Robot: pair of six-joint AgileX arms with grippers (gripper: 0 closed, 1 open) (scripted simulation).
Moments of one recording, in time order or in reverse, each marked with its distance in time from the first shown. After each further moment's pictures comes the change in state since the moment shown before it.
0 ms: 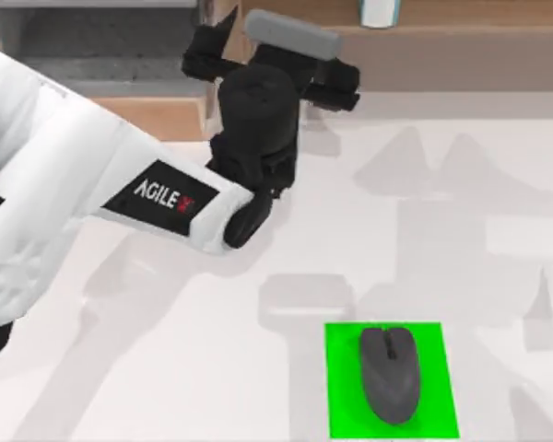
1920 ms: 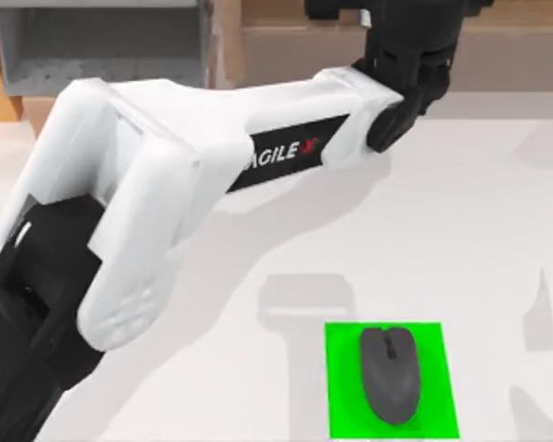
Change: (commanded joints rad) left arm -0.138 0.225 0.753 -0.582 -0.222 -0.324; right arm 0.000 0.000 0.000 0.000 0.000 0.000
